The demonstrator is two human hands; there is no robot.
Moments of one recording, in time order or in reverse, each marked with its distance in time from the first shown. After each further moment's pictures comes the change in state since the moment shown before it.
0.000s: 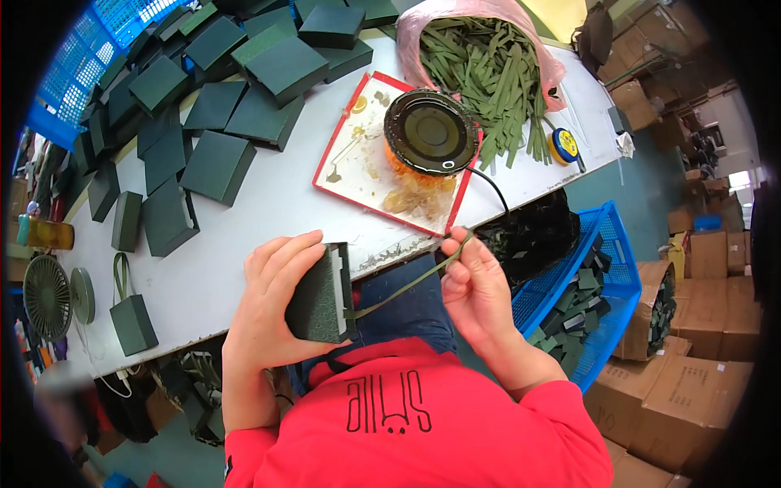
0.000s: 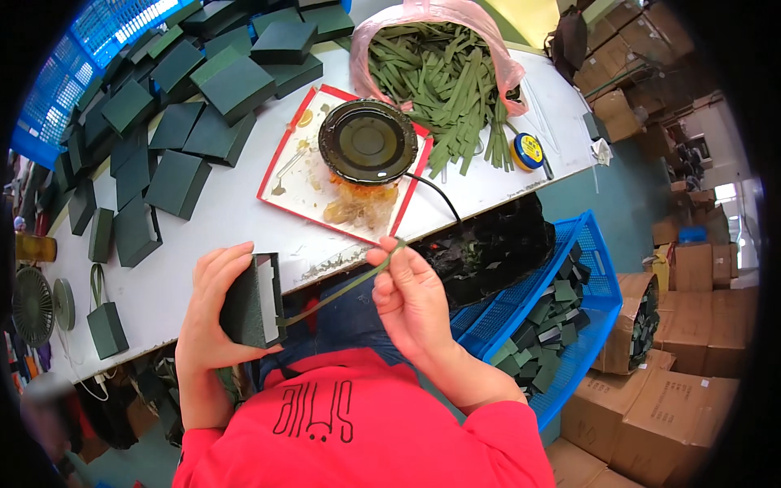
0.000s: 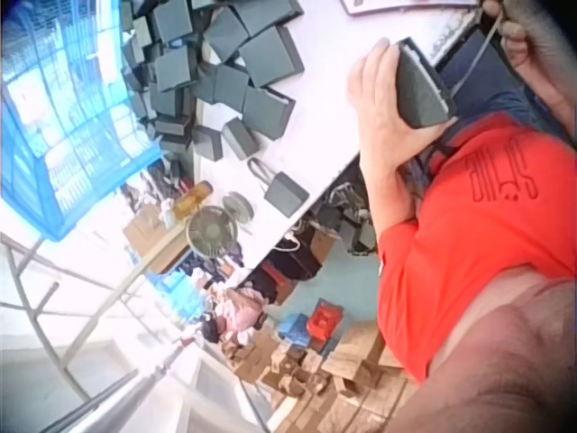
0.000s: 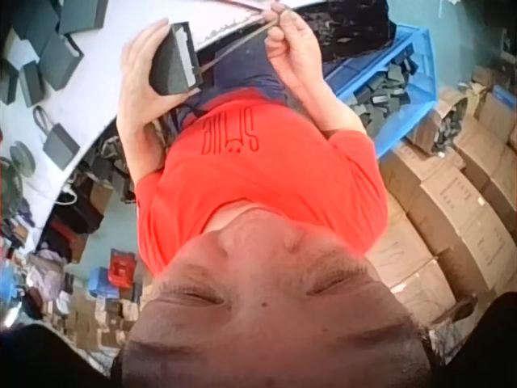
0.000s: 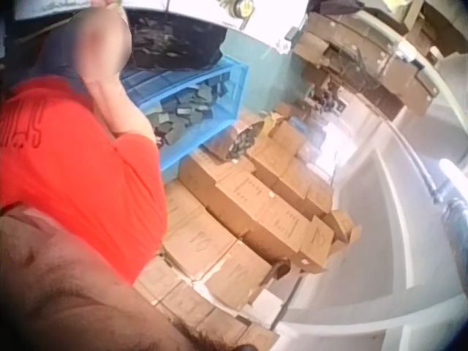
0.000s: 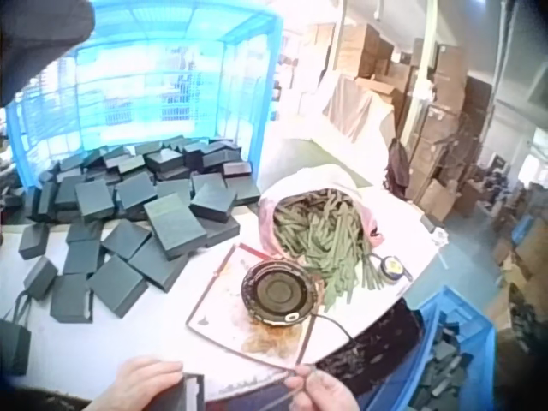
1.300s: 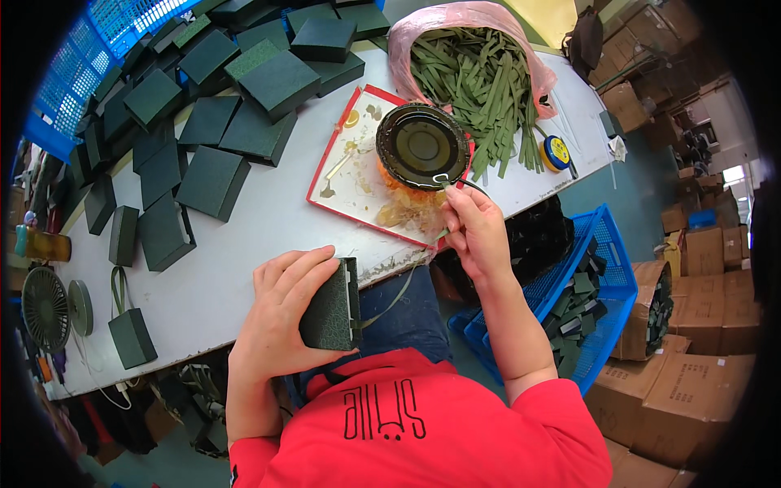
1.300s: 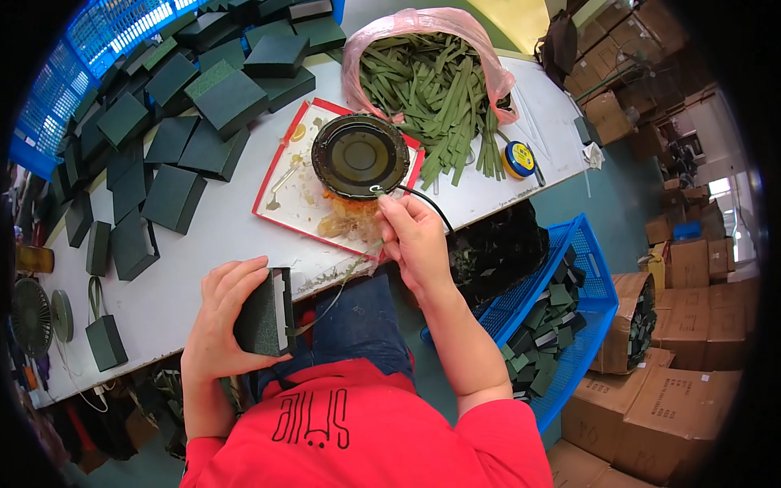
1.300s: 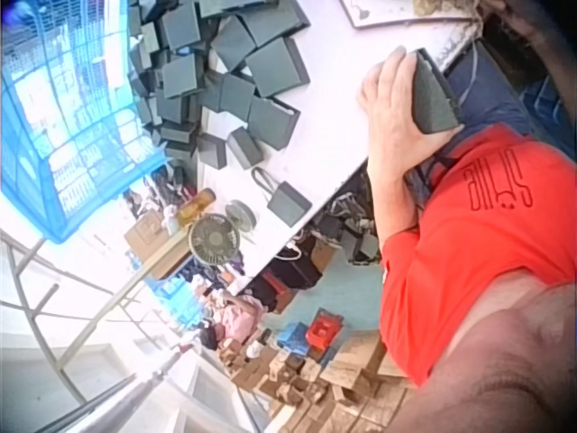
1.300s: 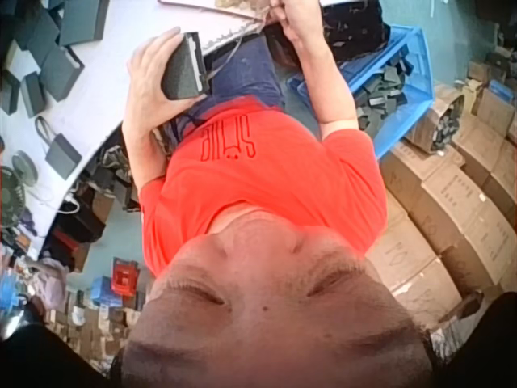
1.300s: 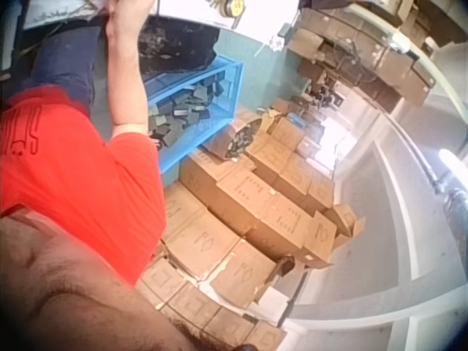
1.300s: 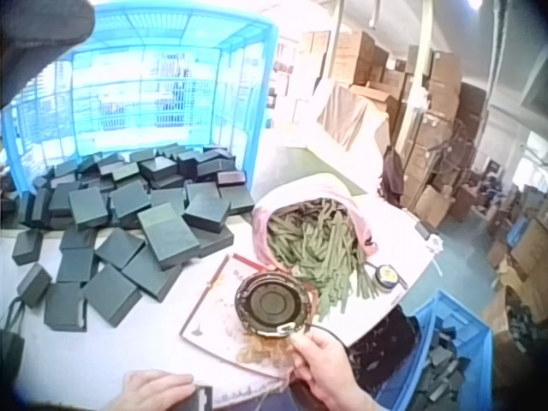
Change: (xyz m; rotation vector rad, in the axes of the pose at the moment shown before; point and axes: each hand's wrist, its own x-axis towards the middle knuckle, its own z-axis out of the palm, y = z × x) left_hand 0.010 0.006 0.007 0.017 -0.068 -0.027; right_hand 0.080 -0.037 0.007 -0.541 0.095 -0.124
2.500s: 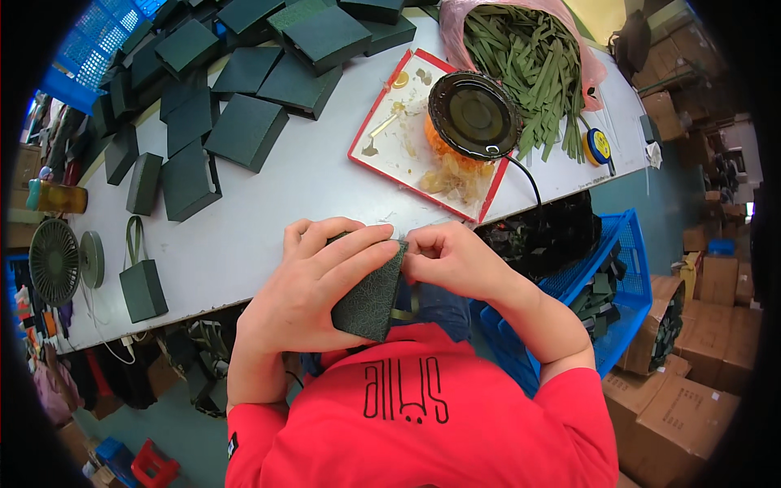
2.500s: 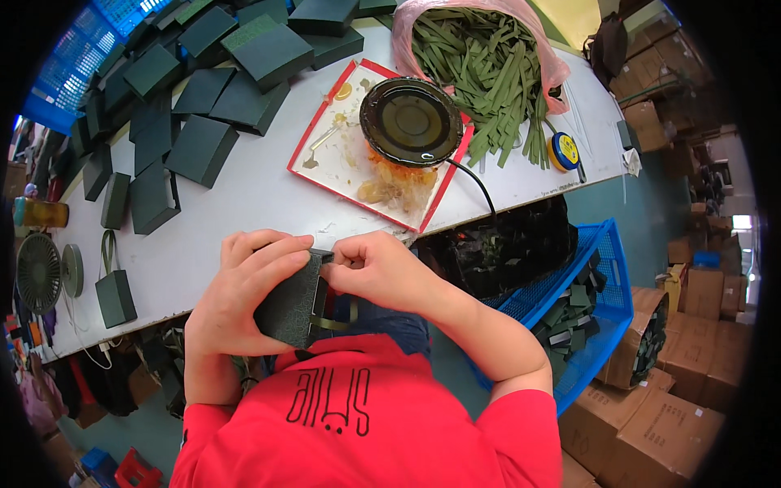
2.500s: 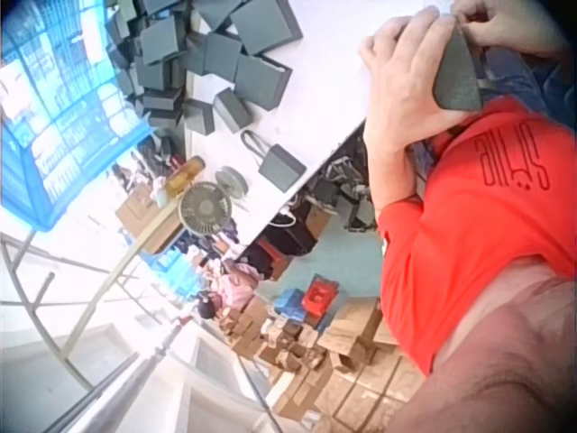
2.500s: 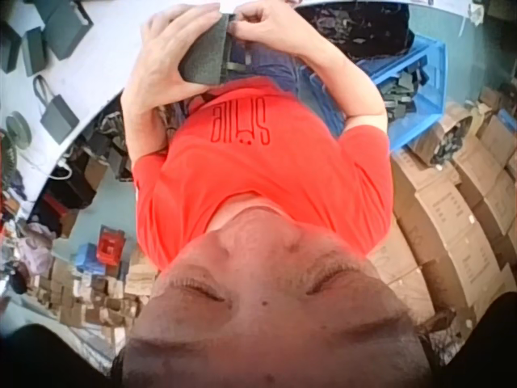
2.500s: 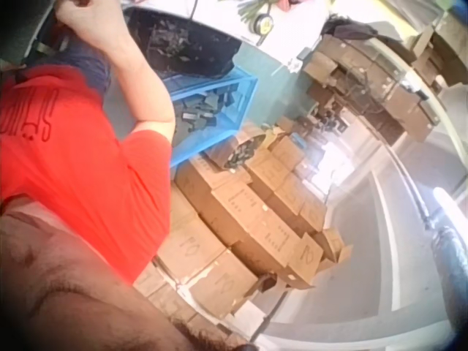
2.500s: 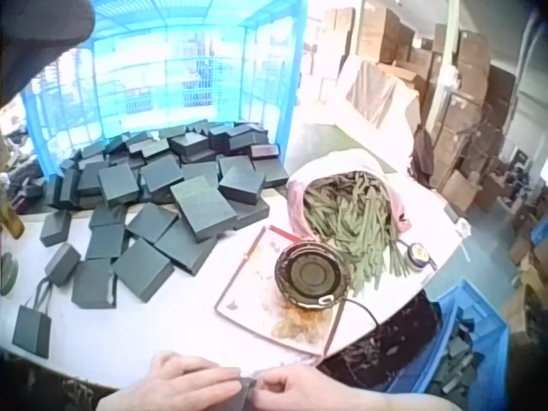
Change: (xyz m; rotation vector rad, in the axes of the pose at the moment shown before) left_hand 0.001 0.007 -0.014 -0.020 -0.102 0.111; right_hand -0.041 0.018 0.049 -0.539 -0.710 0.222
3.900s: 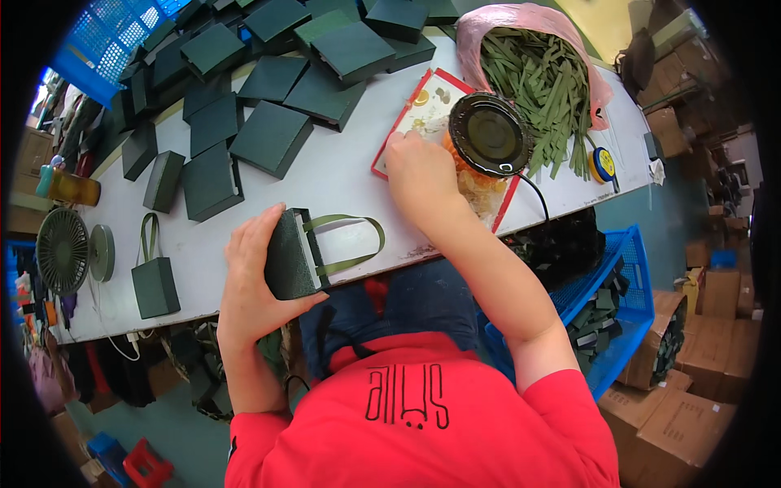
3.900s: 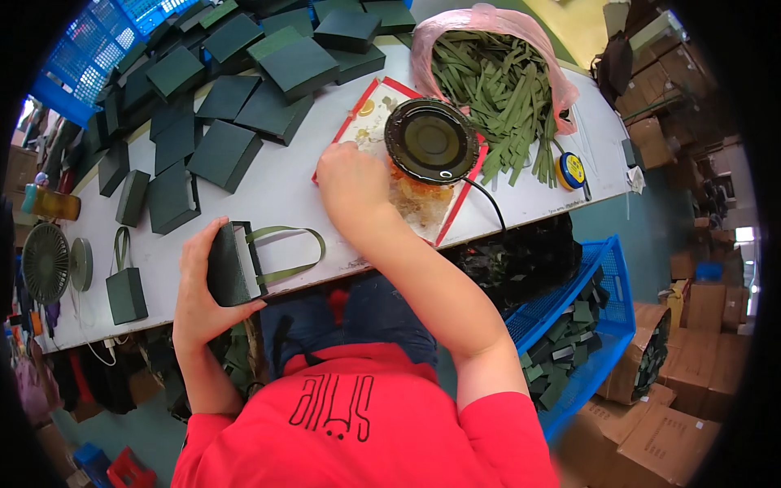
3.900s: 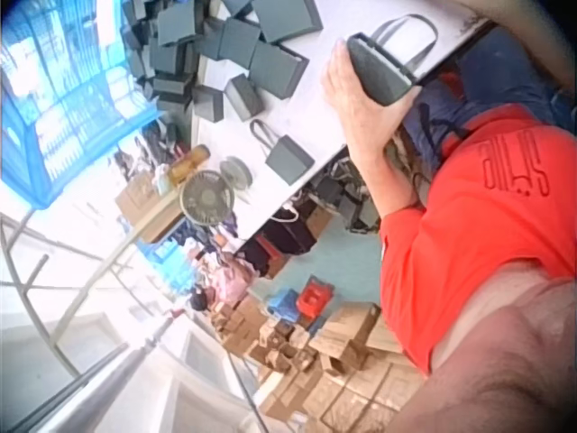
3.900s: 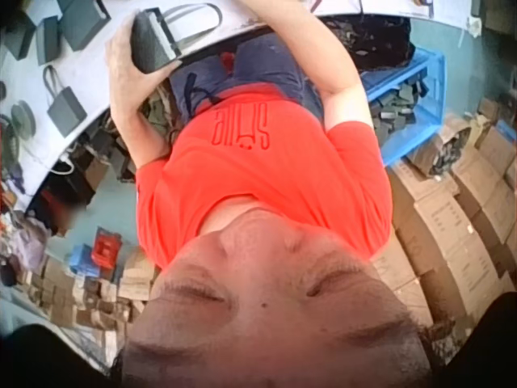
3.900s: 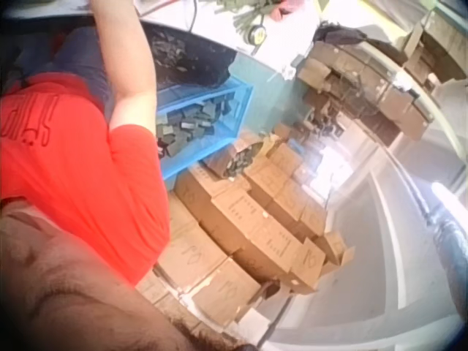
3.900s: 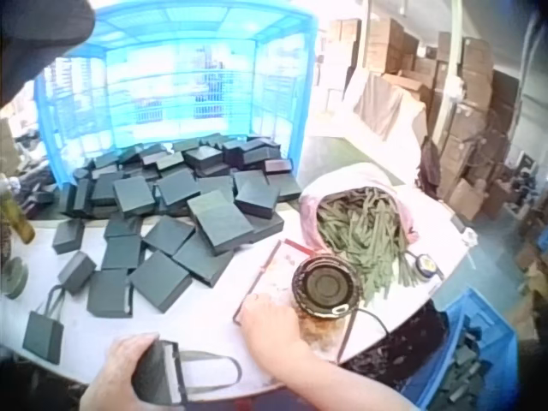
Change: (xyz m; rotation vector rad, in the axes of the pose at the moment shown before) left_hand -0.066 -0.034 -0.018 0.155 0.341 -0.388; right_hand 0.124 -0.030 0.007 -1.470 0.711 -0.270
